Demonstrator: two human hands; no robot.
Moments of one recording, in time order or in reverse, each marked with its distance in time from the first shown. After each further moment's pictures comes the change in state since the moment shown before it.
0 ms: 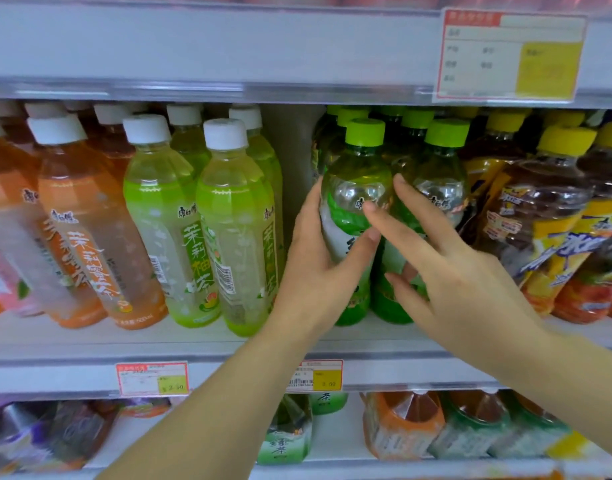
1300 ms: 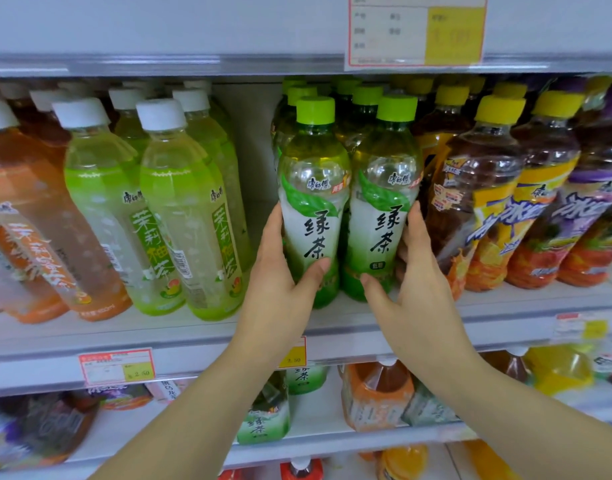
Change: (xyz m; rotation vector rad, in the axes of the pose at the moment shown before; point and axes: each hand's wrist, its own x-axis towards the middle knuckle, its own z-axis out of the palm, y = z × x) left_hand -0.030 -0.015 0.009 0.227 0.026 -0.099; right_hand -0.043 -0.006 0.038 0.706 0.147 0.639
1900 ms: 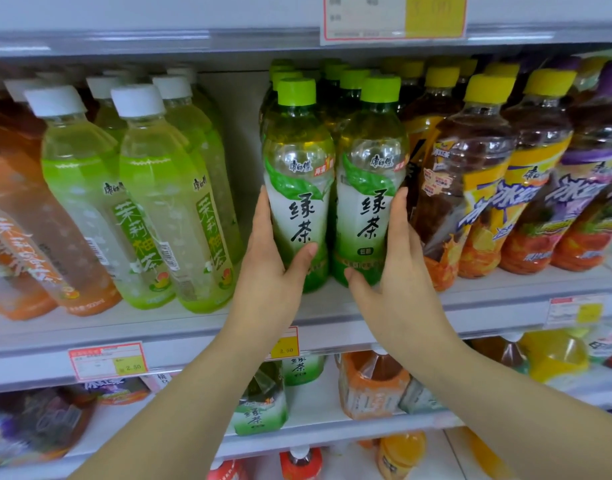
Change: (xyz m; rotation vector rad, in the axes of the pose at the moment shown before) left_hand 0.005 -0.005 0.005 0.049 -0.003 -0.007; right_hand -0.005 -0.001 0.004 -0.185 -0.001 -0.063
